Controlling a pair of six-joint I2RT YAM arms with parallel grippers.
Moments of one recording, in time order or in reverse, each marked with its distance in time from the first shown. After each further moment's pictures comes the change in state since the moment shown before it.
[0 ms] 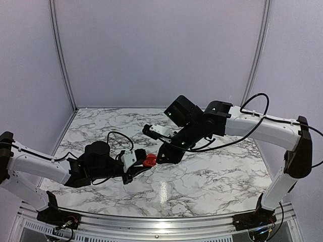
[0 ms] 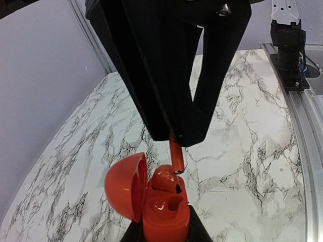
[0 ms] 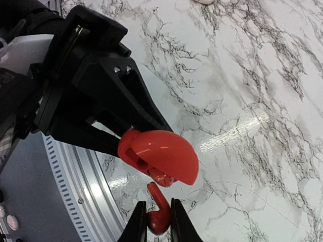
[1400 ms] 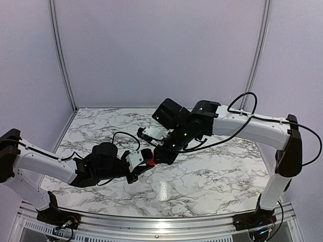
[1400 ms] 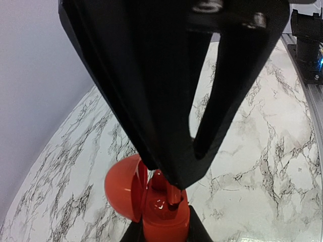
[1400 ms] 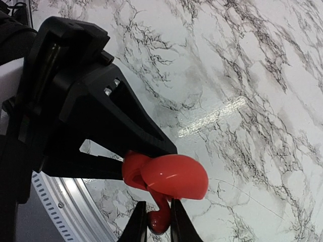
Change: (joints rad) left arm -0.029 0.082 0.053 -0.014 -0.111 -0.003; right arm 0.043 0.113 0.132 -0.097 0.166 0.010
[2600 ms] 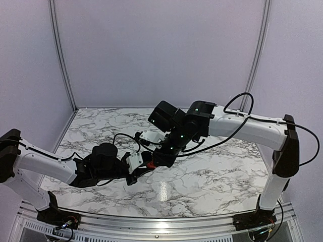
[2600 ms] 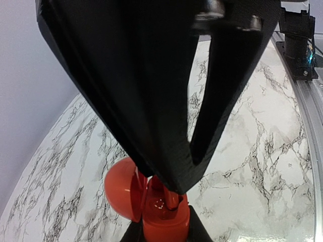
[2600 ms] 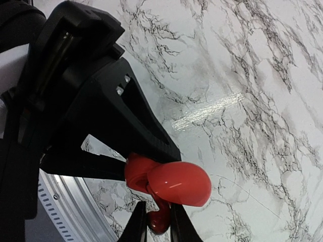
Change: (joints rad) left arm -0.001 0.000 -0.007 -0.002 0.052 0.007; right arm 0.027 0.036 0.042 -0.058 0.029 -0.039
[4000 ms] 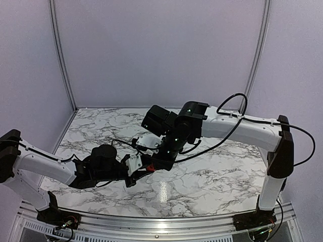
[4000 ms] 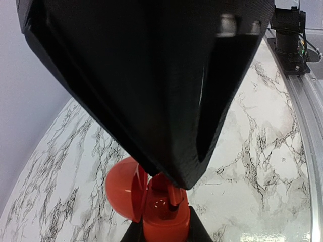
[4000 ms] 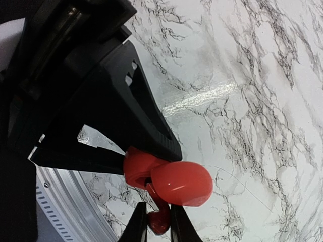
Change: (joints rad) left arm -0.004 -0.006 -0.021 0.010 0.031 0.018; right arm 0.039 0.064 0.087 -0.116 0.055 -0.043
